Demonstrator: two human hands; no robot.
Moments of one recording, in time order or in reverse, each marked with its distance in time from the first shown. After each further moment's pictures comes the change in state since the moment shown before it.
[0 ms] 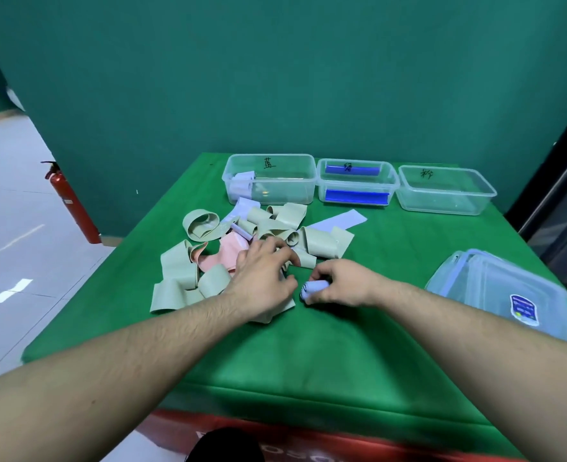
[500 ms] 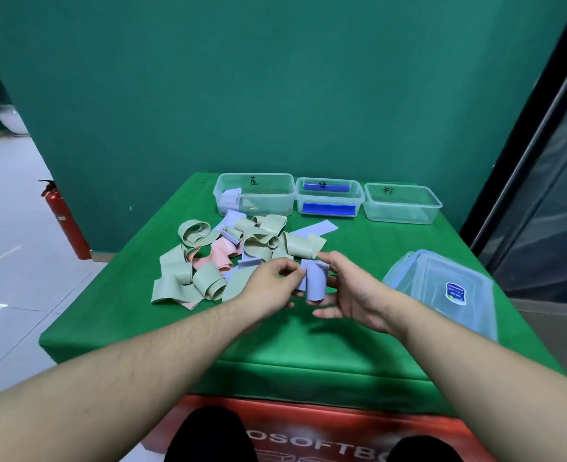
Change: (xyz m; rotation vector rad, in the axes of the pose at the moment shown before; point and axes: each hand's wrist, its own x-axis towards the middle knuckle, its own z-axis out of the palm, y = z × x) left_hand -0.058 0.092 -0.025 -0.868 -0.061 -0.318; right_hand -0.118 -0.028 -0.019 1.160 -0.038 0.191
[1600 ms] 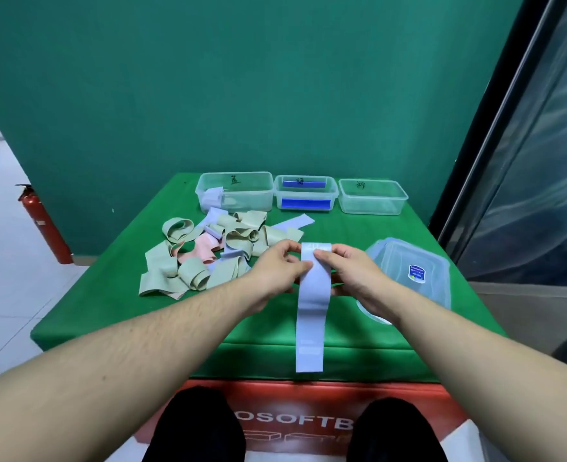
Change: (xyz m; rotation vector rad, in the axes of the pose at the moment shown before) left_hand -0.026 0.039 0.030 -0.005 -0.143 -0.032; right_hand -0.048 0.001 -0.021 -0.173 0.271 -0.236
